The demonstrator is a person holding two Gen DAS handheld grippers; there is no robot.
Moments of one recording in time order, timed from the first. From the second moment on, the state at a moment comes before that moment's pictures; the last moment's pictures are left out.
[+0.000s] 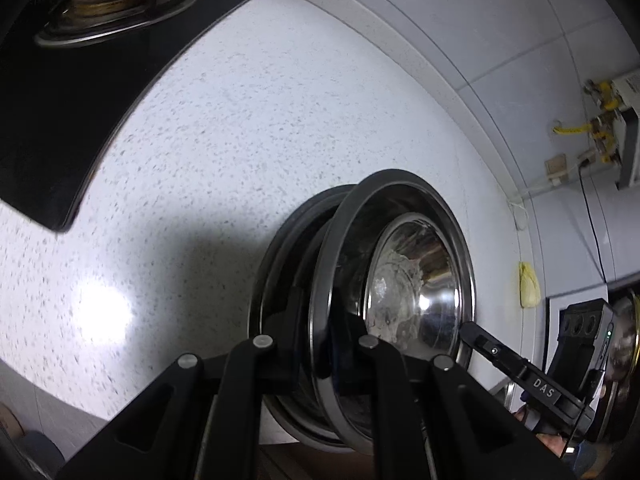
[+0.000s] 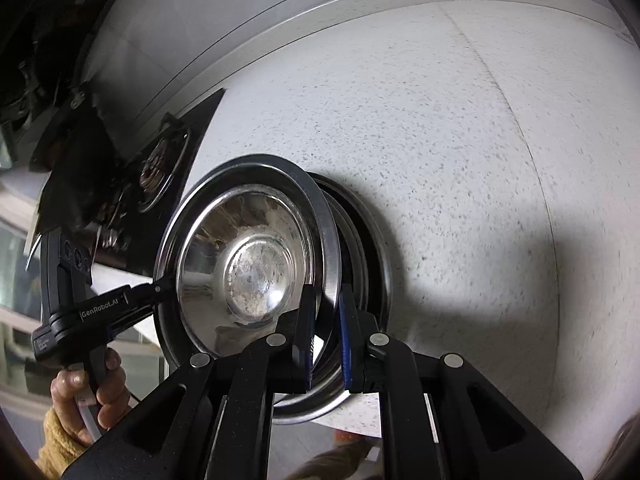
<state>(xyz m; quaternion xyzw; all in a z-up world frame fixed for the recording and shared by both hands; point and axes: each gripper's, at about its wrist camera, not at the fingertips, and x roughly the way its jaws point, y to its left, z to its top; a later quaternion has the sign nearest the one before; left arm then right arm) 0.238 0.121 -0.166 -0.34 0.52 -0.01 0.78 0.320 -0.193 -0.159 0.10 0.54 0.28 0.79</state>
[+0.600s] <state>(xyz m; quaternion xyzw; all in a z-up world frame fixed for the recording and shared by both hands) 0.240 0.111 -0.170 -0.33 0.52 -0.02 0.79 0.305 -0.191 -0.147 0.11 0.51 0.24 0.82</state>
